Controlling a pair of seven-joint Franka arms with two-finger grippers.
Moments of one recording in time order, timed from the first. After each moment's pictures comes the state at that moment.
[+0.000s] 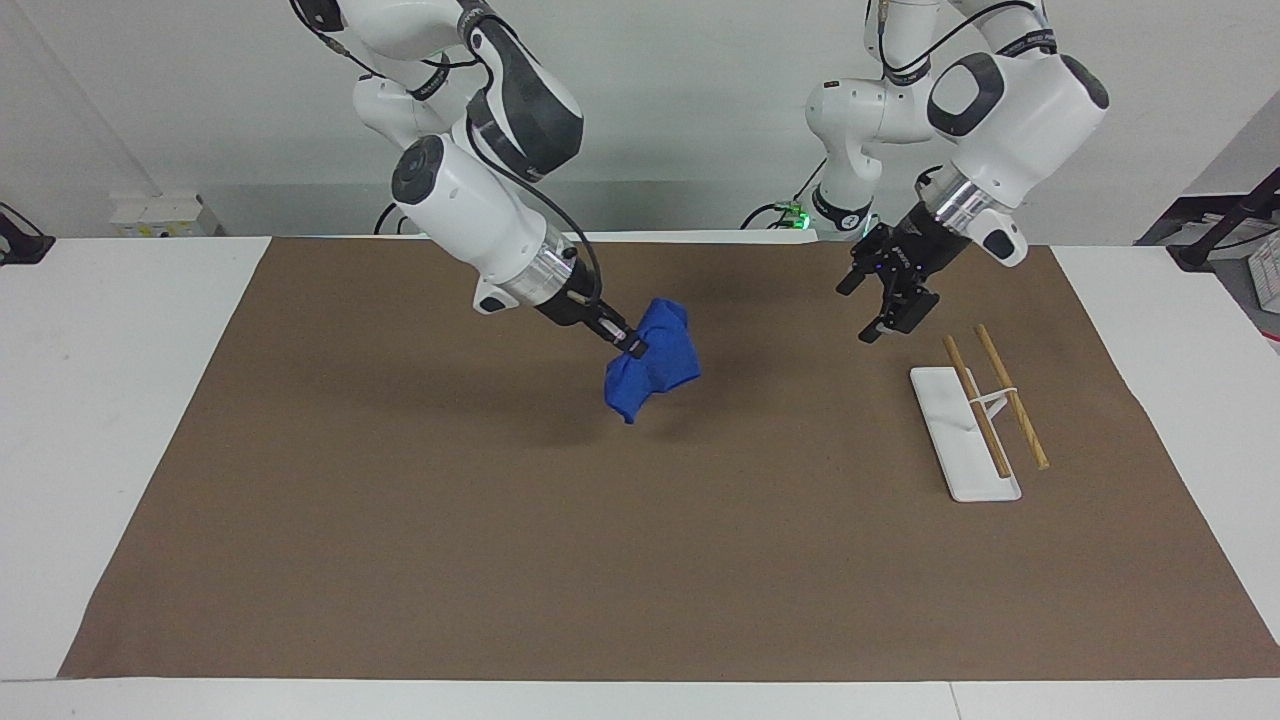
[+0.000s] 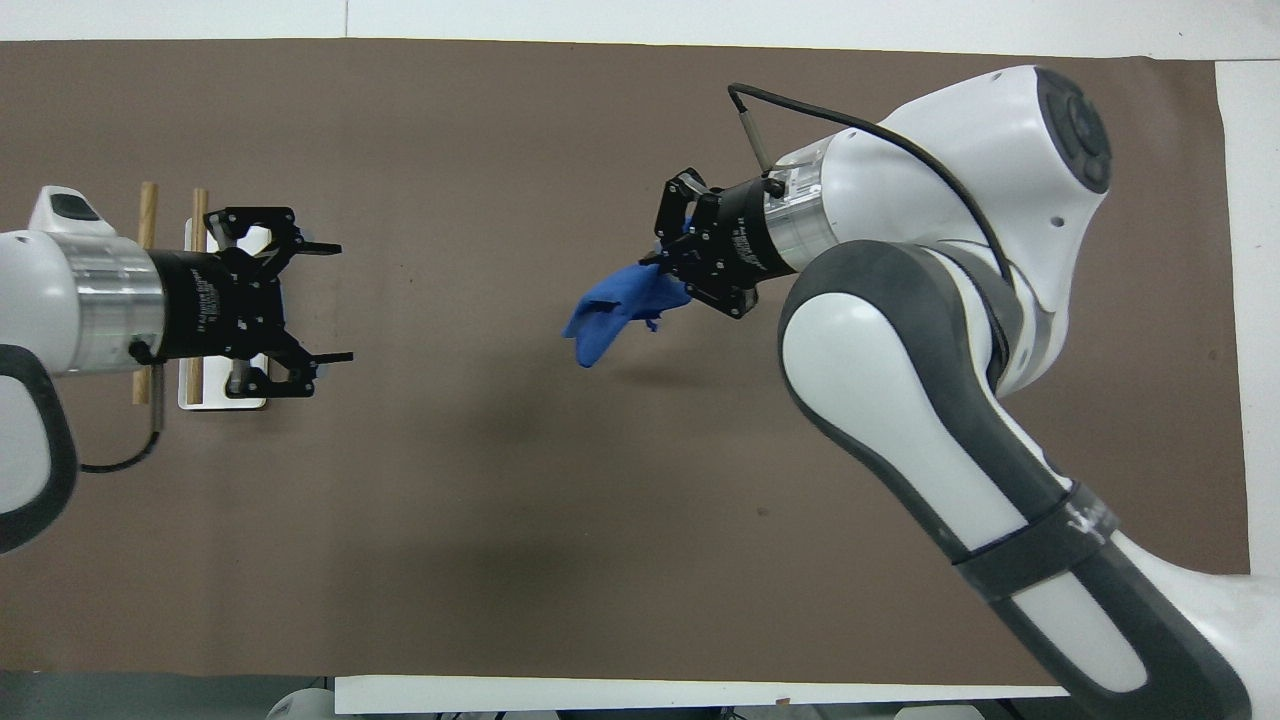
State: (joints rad) left arm -0.27 -0.21 -0.06 -2.16 -0.53 2.19 -1.64; right arm -0.10 0.24 0.61 -1.72 0.56 2.24 1.22
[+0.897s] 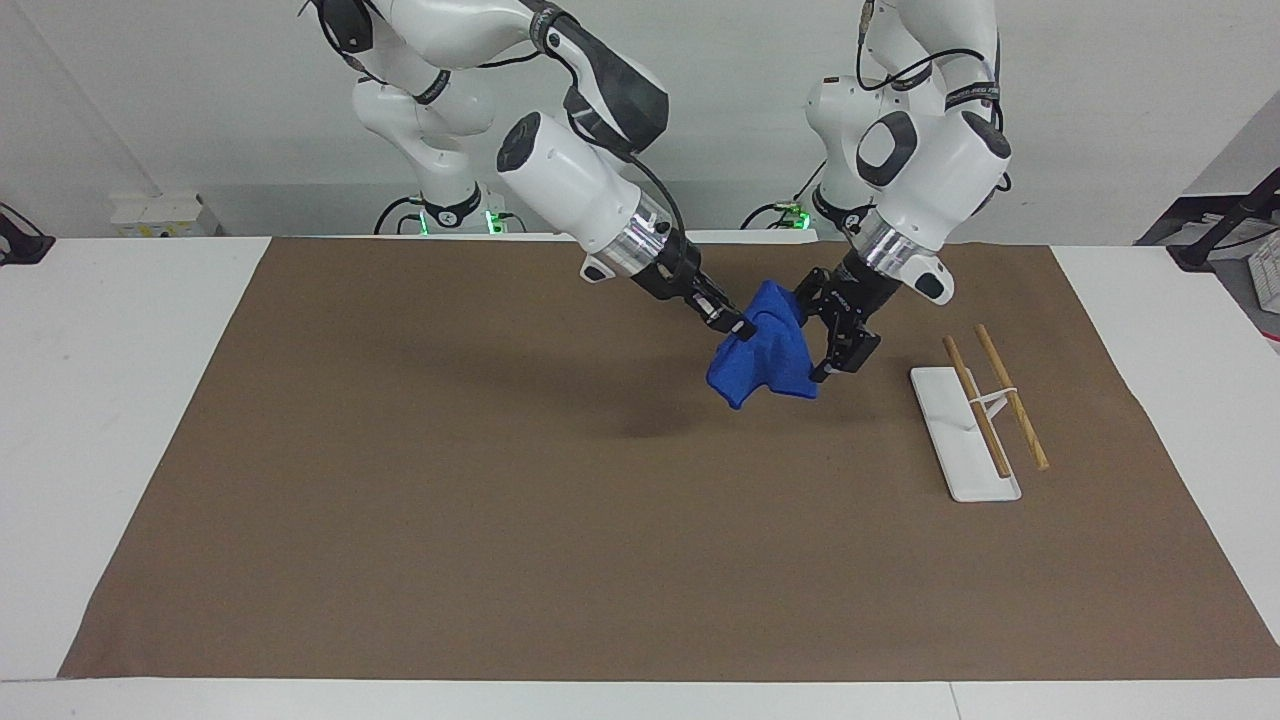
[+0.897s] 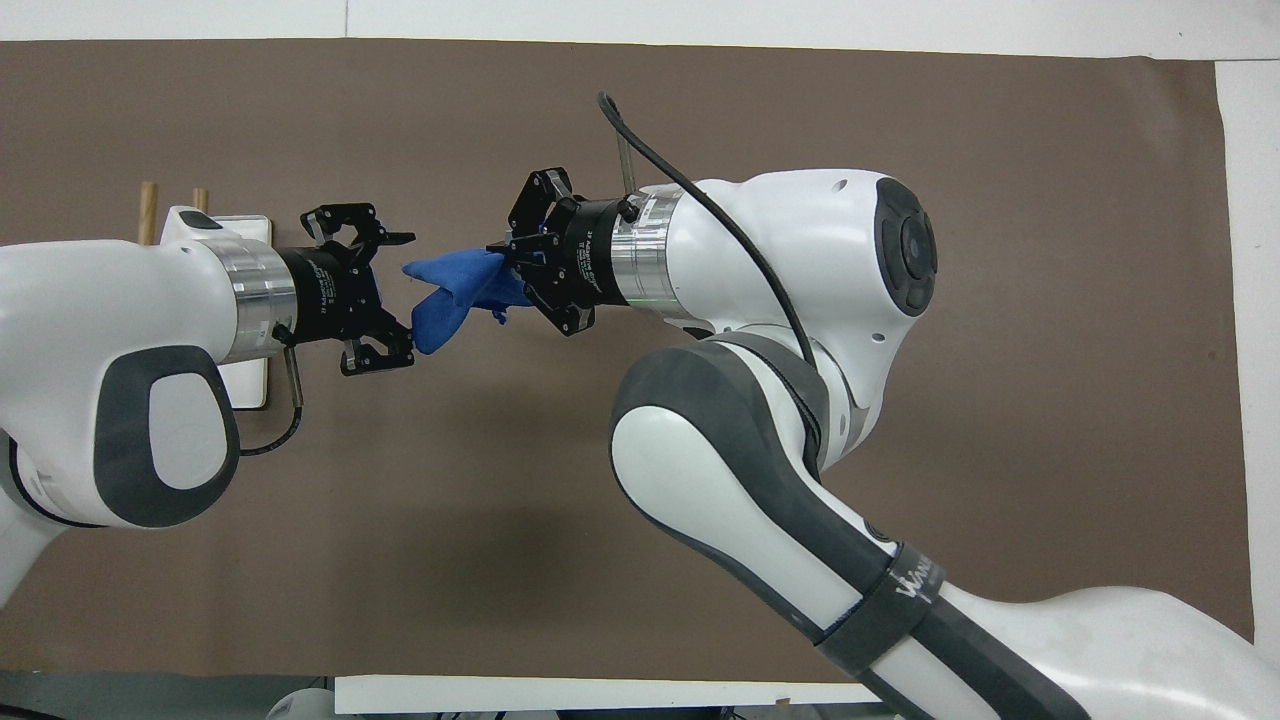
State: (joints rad) left arm -0.35 -0.10 -0.05 -2.17 -0.54 2.41 -1.73; right arm -0.03 0.31 0.72 -1.71 0.57 2.53 1.47
